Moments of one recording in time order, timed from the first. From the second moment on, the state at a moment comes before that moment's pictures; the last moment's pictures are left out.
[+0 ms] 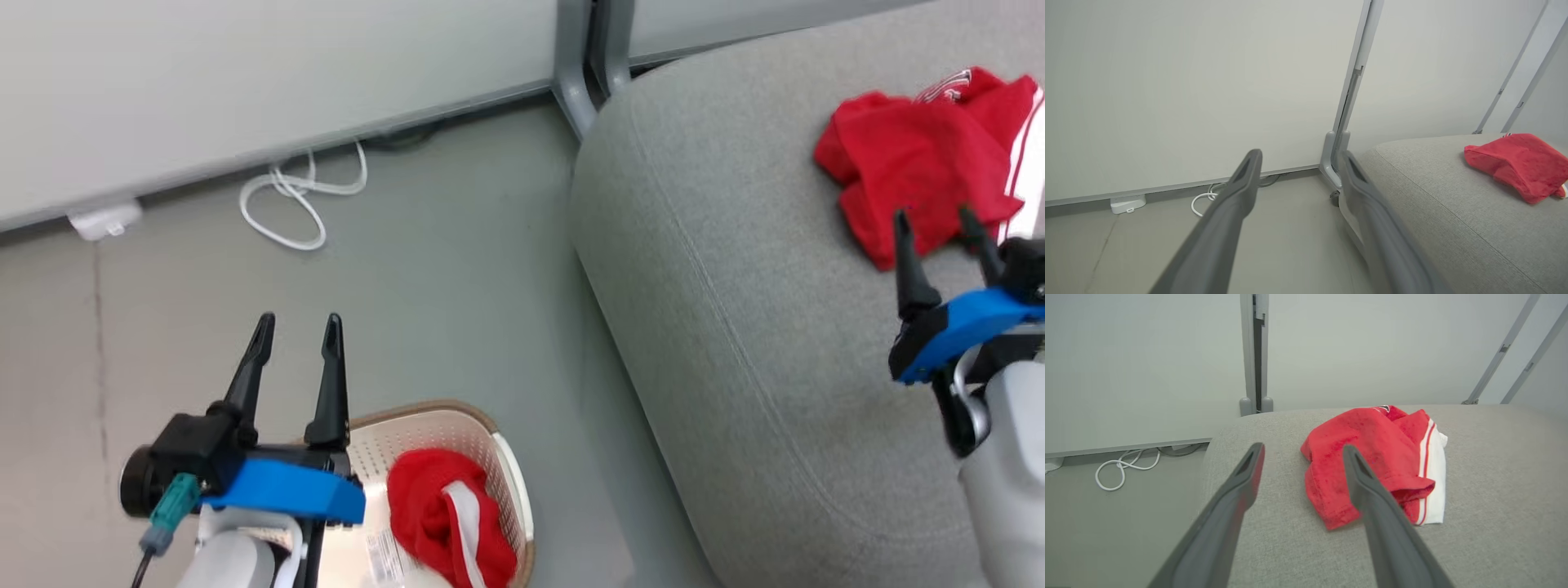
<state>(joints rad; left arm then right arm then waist) -0.19 0.27 -0.35 0.16 -0.45 0.09 -0.26 -0.66 -0.27 -0.05 0.86 0.11 0.13 -0.26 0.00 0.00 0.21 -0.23</state>
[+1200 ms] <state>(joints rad) 0.06 0.11 0.00 0.29 -0.29 -0.04 -0.26 -0.02 -0.09 0.02 0.14 0.09 0.13 -0.10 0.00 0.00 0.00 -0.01</state>
